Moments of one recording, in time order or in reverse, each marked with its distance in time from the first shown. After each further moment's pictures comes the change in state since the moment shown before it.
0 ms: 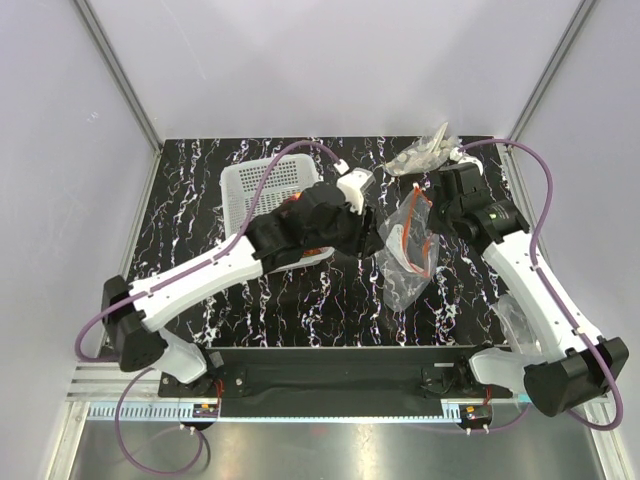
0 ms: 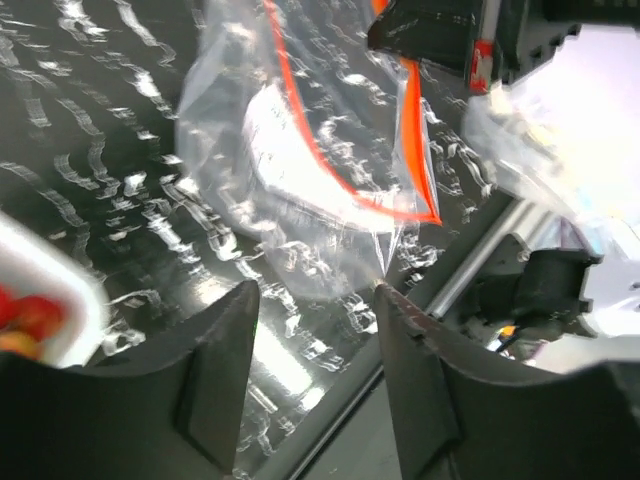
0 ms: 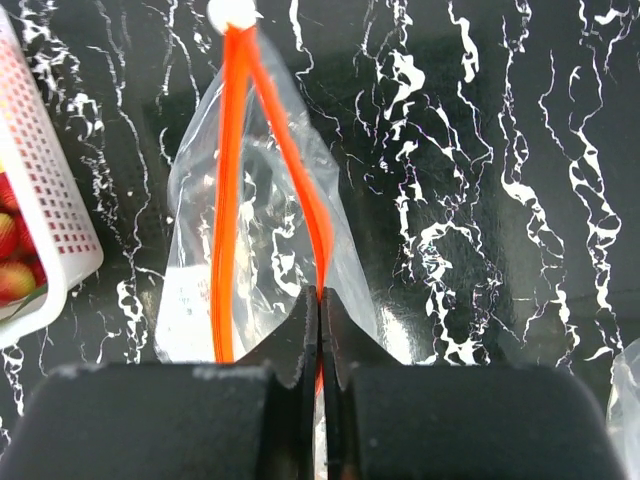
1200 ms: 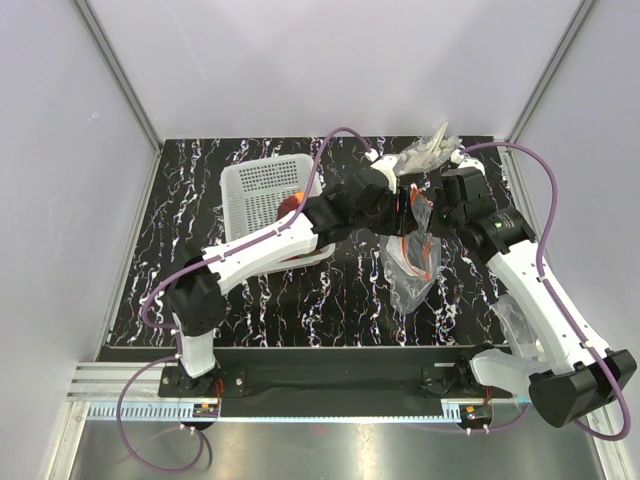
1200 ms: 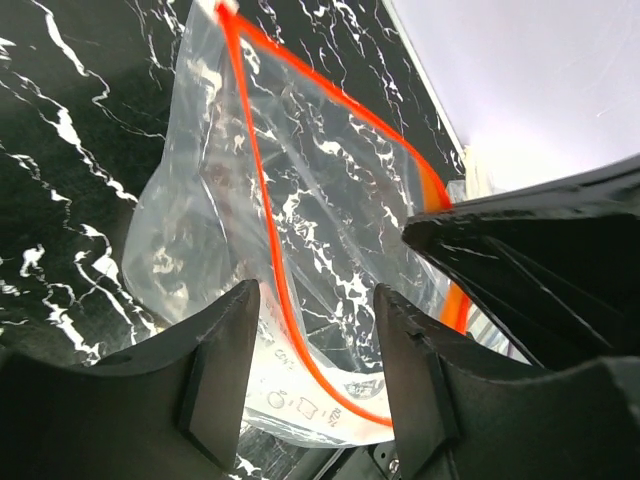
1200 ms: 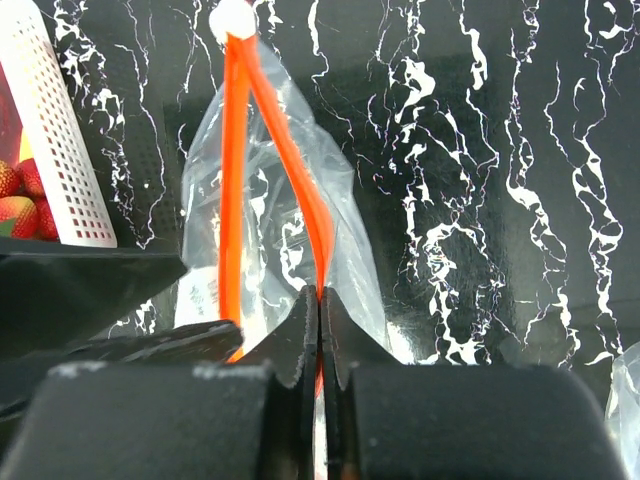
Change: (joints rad) left arm 0.029 0.411 0.277 0.121 0.021 -0.204; right arm 0.029 -0.068 -0.017 0.001 -0.002 -0.013
